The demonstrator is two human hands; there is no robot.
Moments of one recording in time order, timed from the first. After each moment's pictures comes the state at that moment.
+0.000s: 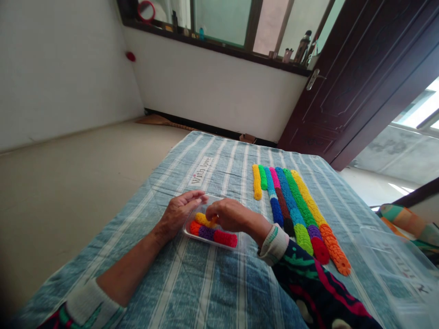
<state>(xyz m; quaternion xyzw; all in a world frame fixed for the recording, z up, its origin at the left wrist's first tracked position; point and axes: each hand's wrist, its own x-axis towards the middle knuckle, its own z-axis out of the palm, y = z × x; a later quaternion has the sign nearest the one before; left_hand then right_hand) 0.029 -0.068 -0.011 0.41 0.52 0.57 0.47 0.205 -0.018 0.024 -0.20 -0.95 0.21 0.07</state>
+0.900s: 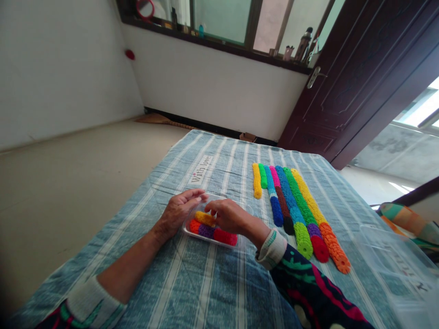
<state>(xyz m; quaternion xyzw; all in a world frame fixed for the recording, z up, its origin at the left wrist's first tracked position) 0.029 -0.068 -0.012 0.42 0.53 0.57 0.47 0.203 -0.021 0.005 -0.27 -0.92 0.25 0.13</state>
